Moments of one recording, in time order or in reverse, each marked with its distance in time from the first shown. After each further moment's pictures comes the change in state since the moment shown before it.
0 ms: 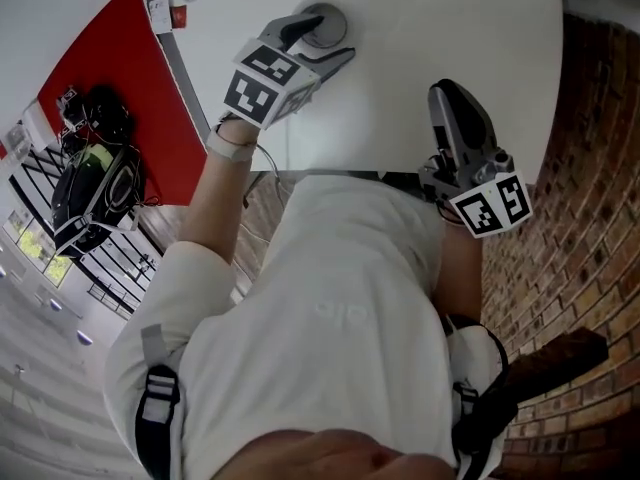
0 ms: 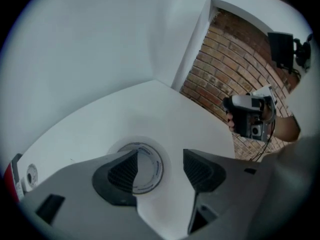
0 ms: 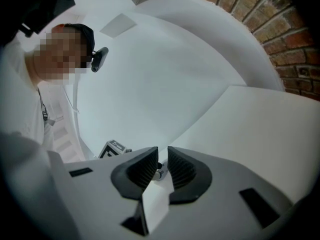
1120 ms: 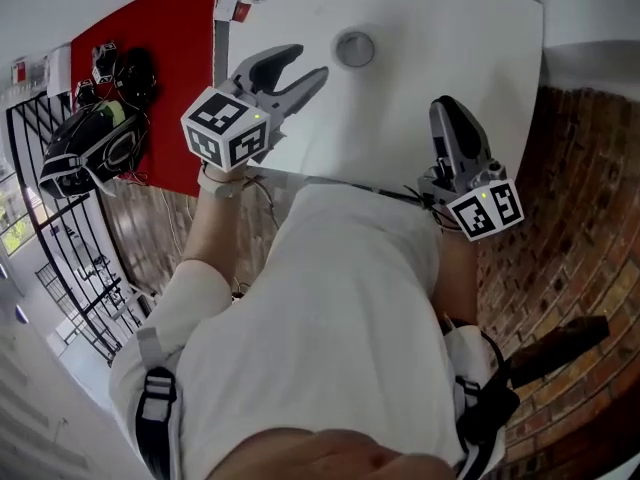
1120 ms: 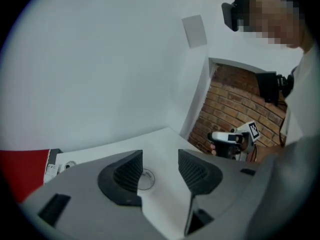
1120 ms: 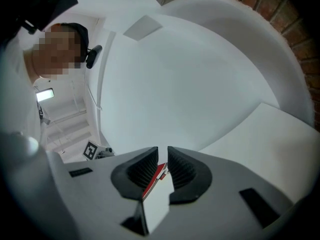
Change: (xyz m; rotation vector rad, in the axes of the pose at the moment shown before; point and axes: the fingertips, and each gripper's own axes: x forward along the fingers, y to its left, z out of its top) left arm -0.190 -0.047 0.044 -0.184 -0.508 0.205; right arm -0.021 0.080 0.059 -0.140 -0.005 0.219
